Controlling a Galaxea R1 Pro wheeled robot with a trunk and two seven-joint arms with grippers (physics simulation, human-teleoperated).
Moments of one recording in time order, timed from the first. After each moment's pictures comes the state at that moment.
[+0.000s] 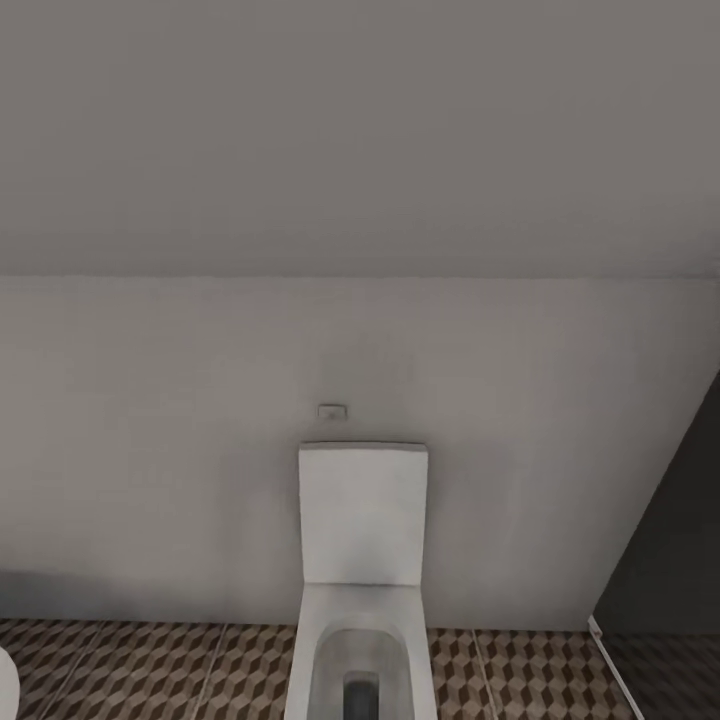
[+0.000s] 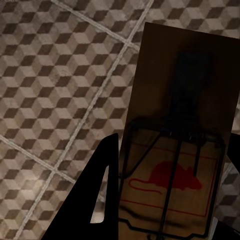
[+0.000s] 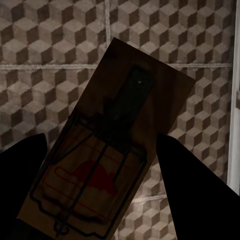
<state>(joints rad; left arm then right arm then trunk) -0.25 0.21 -0.01 -0.03 0.51 -0.11 -0.02 -0.45 -0.10 -0.03 0.03 0.05 0.07 -0.11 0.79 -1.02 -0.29</state>
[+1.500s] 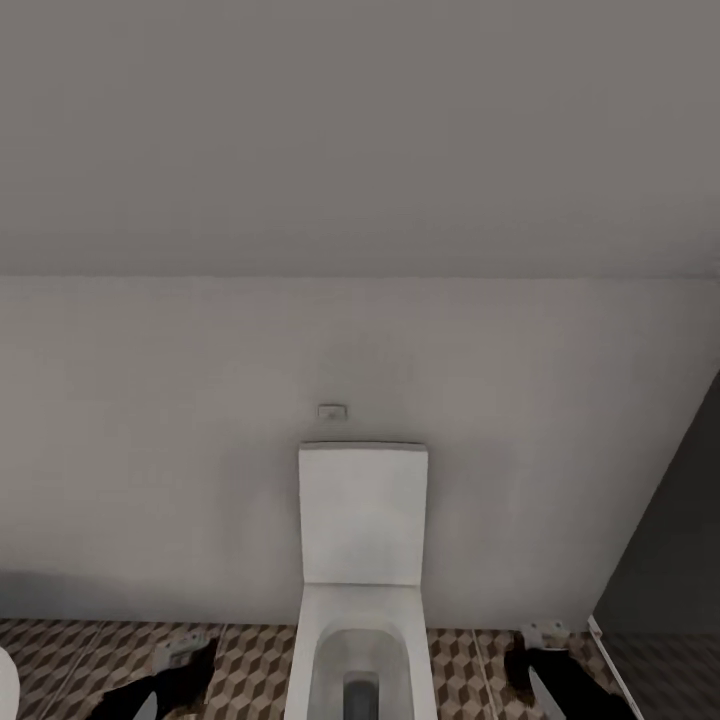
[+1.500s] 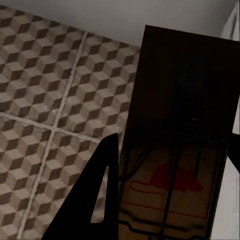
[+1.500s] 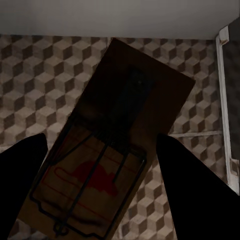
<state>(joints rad) -0.37 0.16 -0.02 -0.48 0.33 0.25 -0.01 -0.47 -0.09 -0.03 -0.40 0.04 0.33 -0.09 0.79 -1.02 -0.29</state>
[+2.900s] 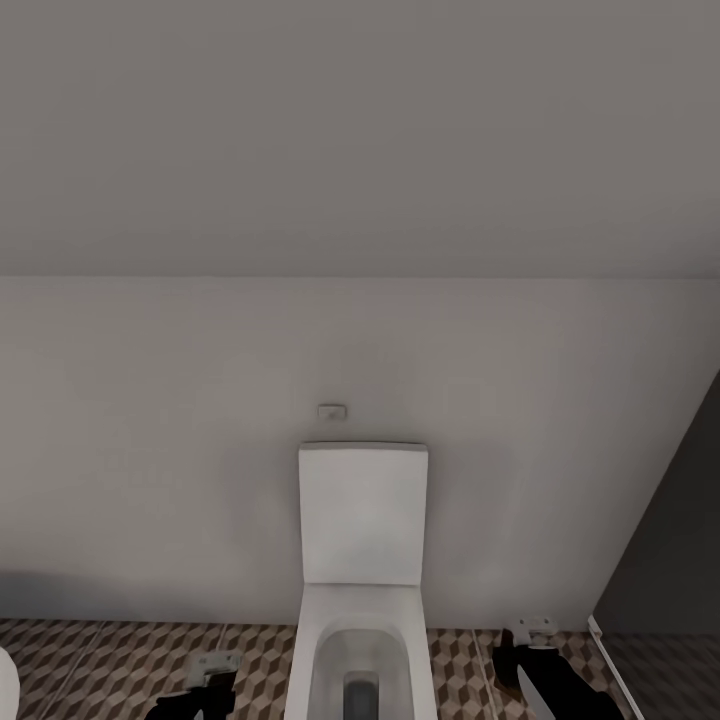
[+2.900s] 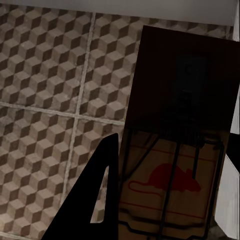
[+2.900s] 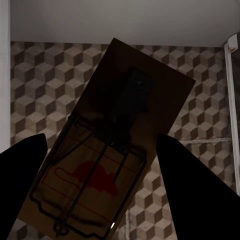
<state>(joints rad) -0.38 0.04 -0.01 -0.40 0.10 0.24 0.16 -0.47 -0.06 -0.03 -0.40 0.05 0.31 -0.10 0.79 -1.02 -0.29</state>
